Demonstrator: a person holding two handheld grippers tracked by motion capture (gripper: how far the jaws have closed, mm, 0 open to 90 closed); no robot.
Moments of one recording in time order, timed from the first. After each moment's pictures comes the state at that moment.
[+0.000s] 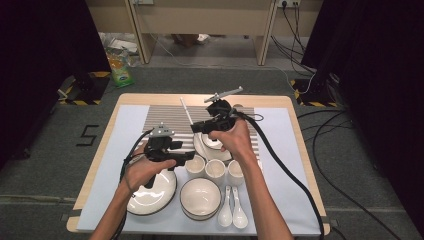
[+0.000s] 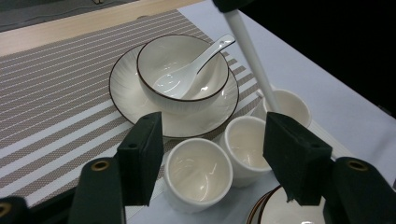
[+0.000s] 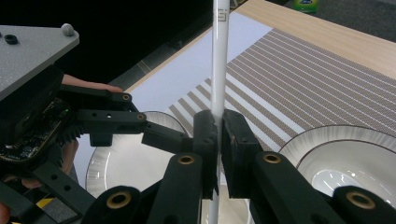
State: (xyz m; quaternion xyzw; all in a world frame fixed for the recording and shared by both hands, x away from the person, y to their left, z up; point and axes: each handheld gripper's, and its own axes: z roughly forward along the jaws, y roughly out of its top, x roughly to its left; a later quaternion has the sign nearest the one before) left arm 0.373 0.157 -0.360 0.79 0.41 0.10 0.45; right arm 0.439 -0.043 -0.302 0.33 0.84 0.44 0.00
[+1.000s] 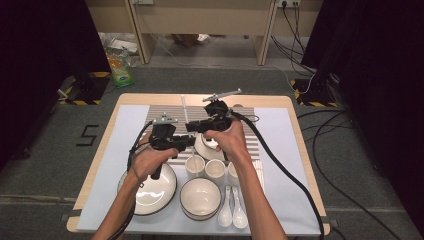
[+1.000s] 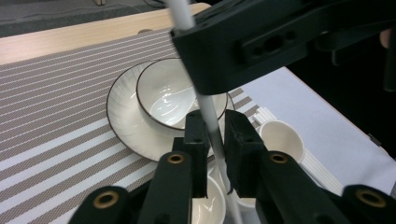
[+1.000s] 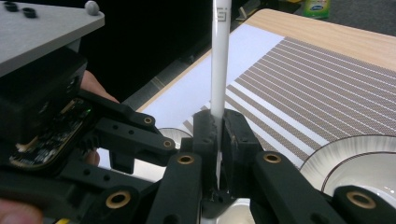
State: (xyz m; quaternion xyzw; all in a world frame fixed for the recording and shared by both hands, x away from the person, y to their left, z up) left arm 0.393 0.149 -0.344 0.77 0.43 0.09 0.46; right arm 0.441 -0.035 -0.309 0.35 0.81 0.47 -0.02
